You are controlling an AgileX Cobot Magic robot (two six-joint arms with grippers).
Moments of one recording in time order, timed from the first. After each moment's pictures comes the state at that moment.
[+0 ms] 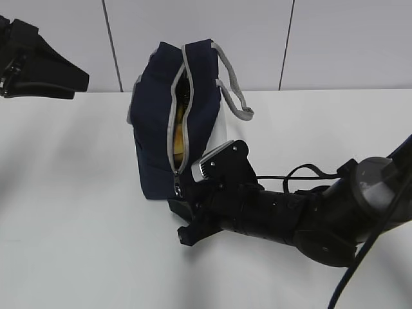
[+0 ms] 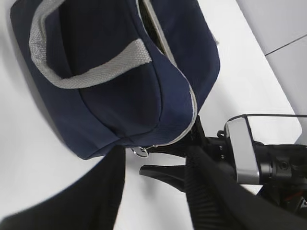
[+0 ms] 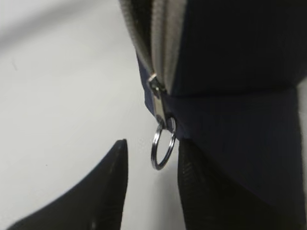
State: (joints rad) left arm 0.00 1.47 -1.12 -0.98 1.00 0.80; right arm 0.57 2.06 -0.80 -0.42 -0.78 0.23
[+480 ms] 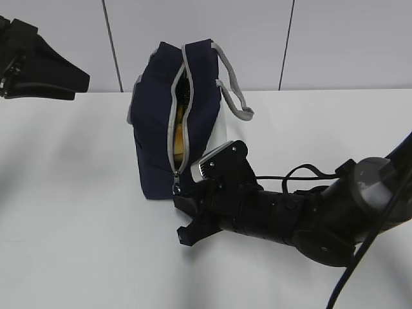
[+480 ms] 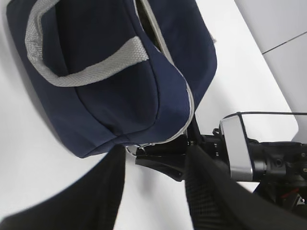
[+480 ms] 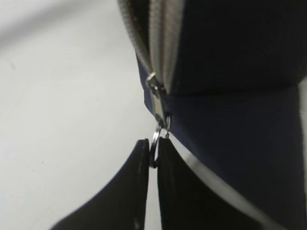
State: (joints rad) left arm 0.00 1.47 -1.12 -0.99 1.01 0.80; right arm 0.57 2.07 -0.80 -0.42 -0.78 0.23
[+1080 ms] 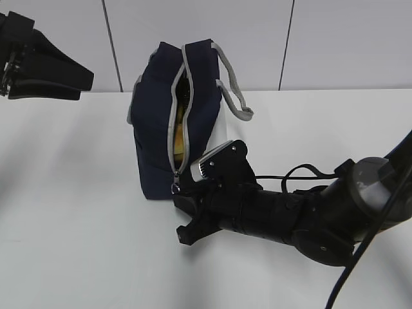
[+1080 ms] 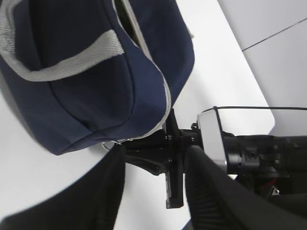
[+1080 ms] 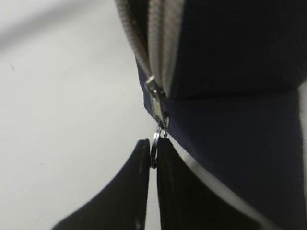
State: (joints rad) left arm 0.00 1.47 -1.12 -1.03 1.07 0.80; right arm 0.57 2.07 -0.81 -0.42 -0.78 0.23
